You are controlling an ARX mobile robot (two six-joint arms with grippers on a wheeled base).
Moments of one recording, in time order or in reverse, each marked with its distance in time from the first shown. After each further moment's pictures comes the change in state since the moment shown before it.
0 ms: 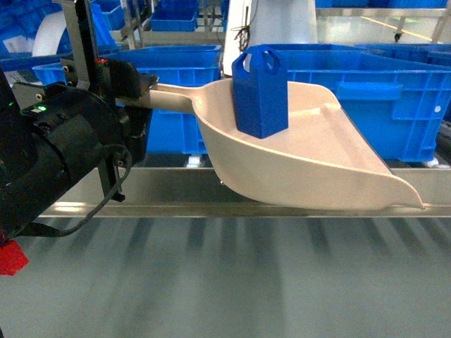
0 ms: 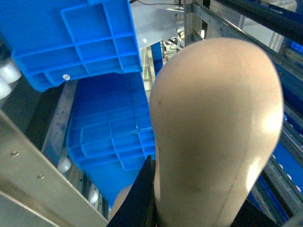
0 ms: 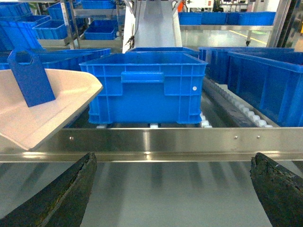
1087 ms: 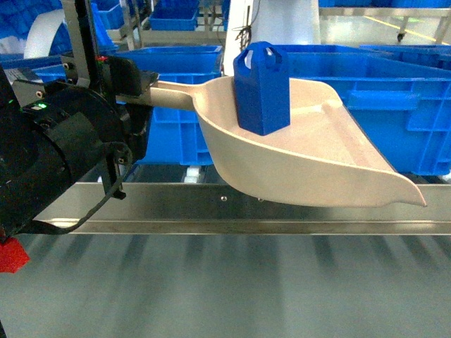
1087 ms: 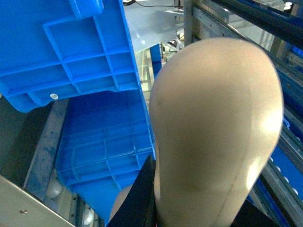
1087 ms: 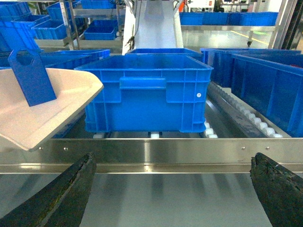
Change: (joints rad) left arm 0.000 0.001 0.002 0.003 0.000 0.000; right arm 0.000 0.000 0.000 0.001 0.000 0.000
